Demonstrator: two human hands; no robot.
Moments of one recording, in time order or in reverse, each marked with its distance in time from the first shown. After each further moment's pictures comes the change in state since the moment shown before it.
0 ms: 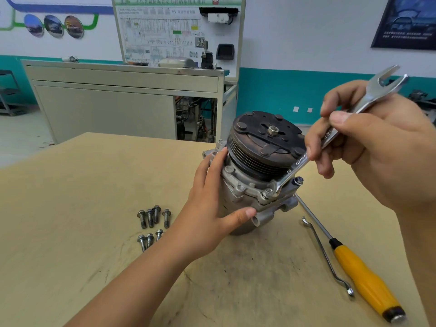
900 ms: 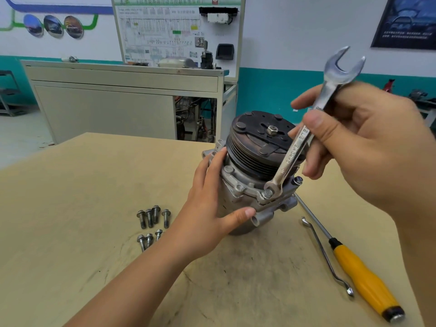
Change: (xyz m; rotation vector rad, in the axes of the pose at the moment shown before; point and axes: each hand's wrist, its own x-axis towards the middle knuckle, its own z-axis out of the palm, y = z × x) left_hand 0.000 0.001 -0.001 0.001 -0.005 -0.008; right_hand -0.005 -0.014 0.022 -0.373 0.105 -0.057
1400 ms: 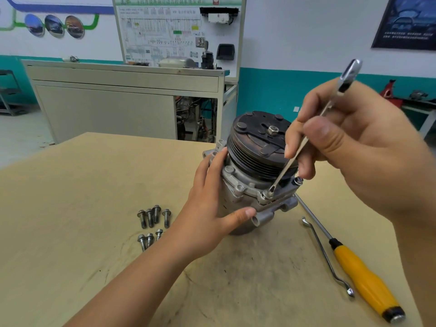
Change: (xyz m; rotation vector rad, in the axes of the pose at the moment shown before) left_hand 0.000 0.000 0.000 0.002 -0.001 0.002; right_hand 0.000 0.000 0.002 0.258 -0.196 -0.063
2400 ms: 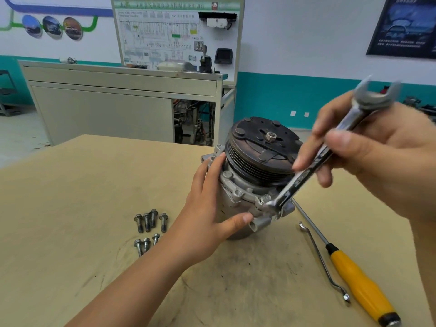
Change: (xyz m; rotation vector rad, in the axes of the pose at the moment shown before) left_hand 0.000 -0.001 0.000 0.024 -0.009 -0.012; right_hand -0.004 0.008 -0.030 0.117 -0.116 0.034
